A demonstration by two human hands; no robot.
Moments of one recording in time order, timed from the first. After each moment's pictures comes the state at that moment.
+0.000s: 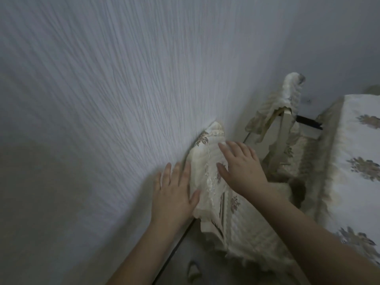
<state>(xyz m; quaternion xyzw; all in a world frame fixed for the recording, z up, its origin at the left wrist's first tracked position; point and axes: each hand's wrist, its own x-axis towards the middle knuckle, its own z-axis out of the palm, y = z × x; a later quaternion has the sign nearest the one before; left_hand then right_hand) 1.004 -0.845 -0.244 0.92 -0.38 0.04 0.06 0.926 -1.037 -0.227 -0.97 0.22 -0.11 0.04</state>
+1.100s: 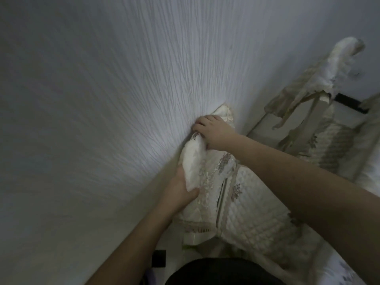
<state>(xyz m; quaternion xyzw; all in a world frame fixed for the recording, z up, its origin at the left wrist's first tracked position) 1.037 -0.929 -0.298 0.87 -0.20 -0.28 0.34 1.100 -1.151 -0.304 -0.99 -0.12 0.01 0.04</state>
